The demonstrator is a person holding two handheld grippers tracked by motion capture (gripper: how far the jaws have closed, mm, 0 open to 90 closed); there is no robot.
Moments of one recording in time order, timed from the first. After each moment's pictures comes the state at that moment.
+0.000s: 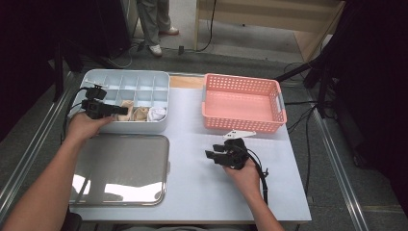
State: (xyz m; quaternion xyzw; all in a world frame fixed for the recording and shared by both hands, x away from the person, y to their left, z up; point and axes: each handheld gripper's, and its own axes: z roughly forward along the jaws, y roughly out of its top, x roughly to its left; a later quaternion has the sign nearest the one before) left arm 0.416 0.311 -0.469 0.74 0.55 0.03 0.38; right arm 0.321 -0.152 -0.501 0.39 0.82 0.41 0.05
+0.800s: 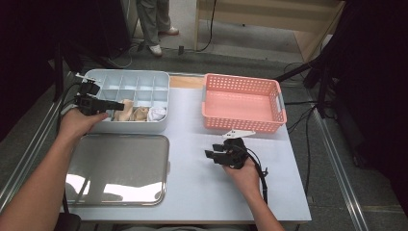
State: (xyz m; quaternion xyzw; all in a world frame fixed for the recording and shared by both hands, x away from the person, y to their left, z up) left arm 0.407 0.318 -0.438 0.73 0.55 0.04 0.40; right arm 0.323 -0.151 -0.501 0.39 0.82 0.41 0.05
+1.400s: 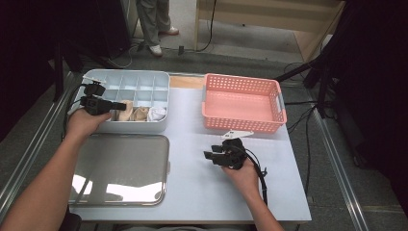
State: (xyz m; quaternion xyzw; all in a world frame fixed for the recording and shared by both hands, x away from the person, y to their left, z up) left arm 0.421 0.312 -0.460 0.74 0.55 0.04 0.39; right arm 0.323 -0.148 -0.504 0.39 0.83 0.41 0.04
